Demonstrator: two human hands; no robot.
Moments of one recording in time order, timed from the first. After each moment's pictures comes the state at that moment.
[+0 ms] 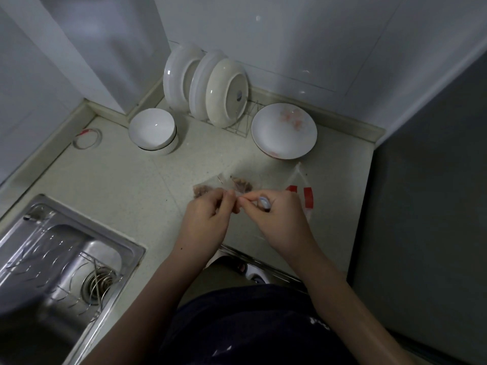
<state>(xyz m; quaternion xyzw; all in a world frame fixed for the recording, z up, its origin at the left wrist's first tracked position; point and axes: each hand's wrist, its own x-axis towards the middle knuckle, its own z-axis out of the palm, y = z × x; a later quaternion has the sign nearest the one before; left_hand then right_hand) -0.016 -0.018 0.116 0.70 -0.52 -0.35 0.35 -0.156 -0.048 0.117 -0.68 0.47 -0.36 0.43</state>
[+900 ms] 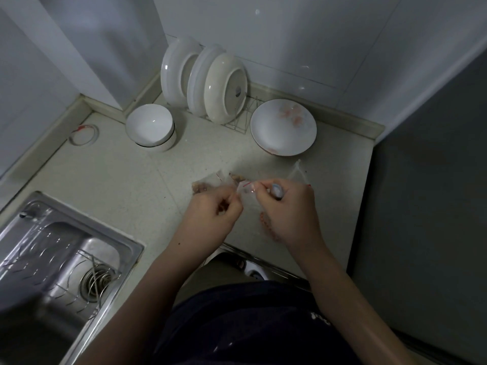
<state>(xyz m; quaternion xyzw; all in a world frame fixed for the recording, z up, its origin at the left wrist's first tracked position) -0.016 -0.021 0.130 0.66 -0.59 -0.36 0.31 -0.161 -0.055 0.117 -0.64 0.54 -0.40 0.38</state>
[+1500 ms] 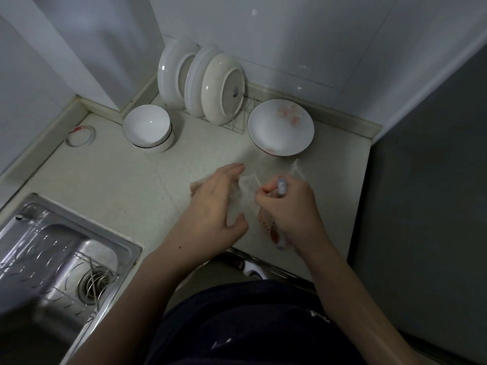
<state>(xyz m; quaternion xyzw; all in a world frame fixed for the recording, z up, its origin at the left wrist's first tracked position) -0.008 -0.022 0.127 0.58 -0.72 -0.28 0.25 -0.164 -0.062 0.116 -0.59 0.61 -0.35 0.40</state>
